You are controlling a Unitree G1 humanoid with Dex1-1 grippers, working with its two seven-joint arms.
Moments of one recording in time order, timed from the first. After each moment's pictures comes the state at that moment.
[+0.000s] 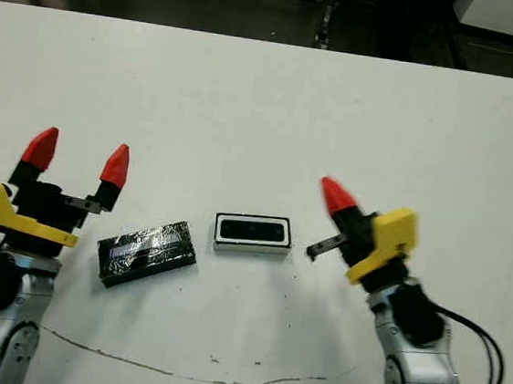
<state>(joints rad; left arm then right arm) 0.10 0.23 0.11 -0.36 -0.27 -0.09 -0.24 0.05 -0.28 -0.09 -0.43 0.27 0.14 0.35</state>
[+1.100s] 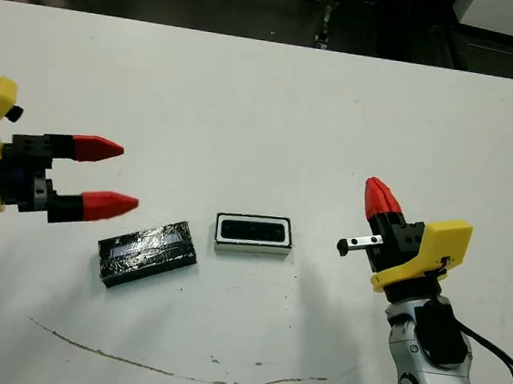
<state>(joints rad) -0.28 0.93 0.10 -0.41 -0.76 0.84 -0.89 0.10 -0.27 -0.11 -0.46 0.29 0.20 0.23</state>
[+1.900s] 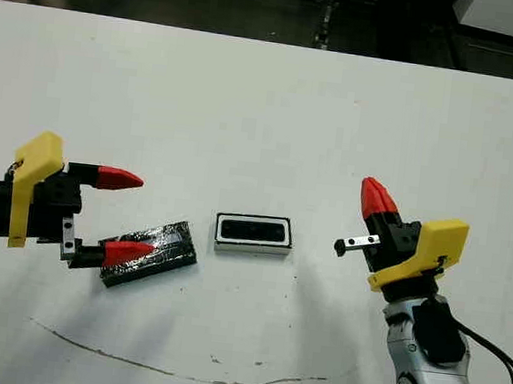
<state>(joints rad) -0.19 0.93 -0.02 -0.51 -0.56 0.72 -0.86 0.10 -0.27 -0.10 -0.46 0.29 0.20 0.24</state>
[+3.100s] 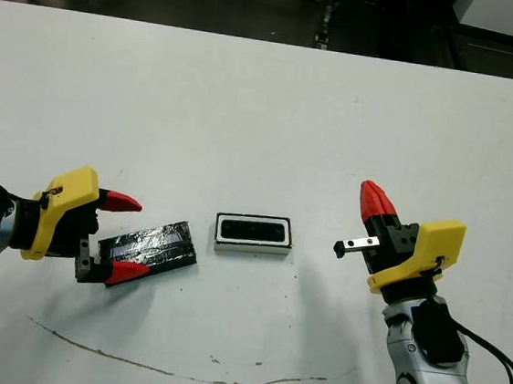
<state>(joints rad) -0.22 0.93 -0.19 -0.43 -0.36 0.72 -0.91 0.10 -0.27 -0.10 -0.45 0.29 0.21 0.25</state>
